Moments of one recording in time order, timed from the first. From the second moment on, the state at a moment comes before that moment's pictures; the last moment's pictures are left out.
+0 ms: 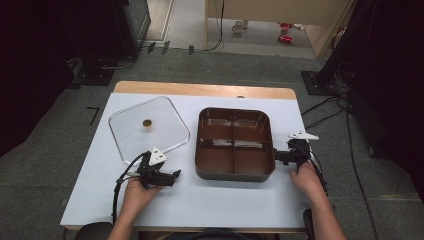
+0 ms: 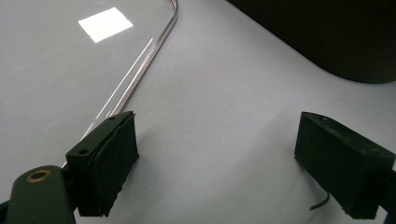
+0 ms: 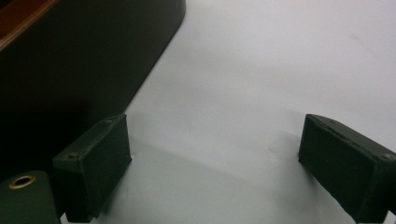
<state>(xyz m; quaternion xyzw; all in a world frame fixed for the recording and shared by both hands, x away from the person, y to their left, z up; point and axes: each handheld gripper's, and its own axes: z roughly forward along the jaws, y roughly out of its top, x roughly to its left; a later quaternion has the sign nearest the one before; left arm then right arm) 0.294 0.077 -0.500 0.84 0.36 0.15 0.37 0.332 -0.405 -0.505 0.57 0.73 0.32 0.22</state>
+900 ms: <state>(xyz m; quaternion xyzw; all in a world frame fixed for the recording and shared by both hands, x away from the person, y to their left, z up) 0.293 0.072 -0.495 0.84 0.38 0.15 0.35 0.332 -0.405 -0.504 0.57 0.73 0.32 0.22</state>
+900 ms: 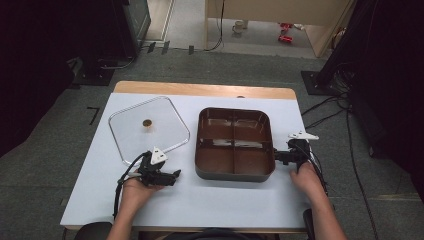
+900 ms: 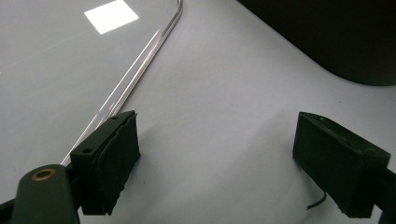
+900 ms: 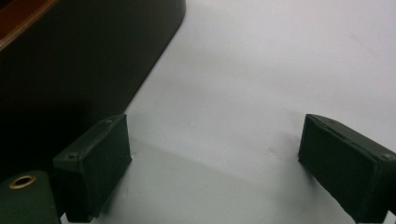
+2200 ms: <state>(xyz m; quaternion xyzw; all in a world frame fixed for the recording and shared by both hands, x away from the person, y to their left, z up) 0.298 0.084 -0.467 0.85 0.39 0.12 0.32 0.332 -0.405 -0.504 0.57 0.73 0.32 0.22</state>
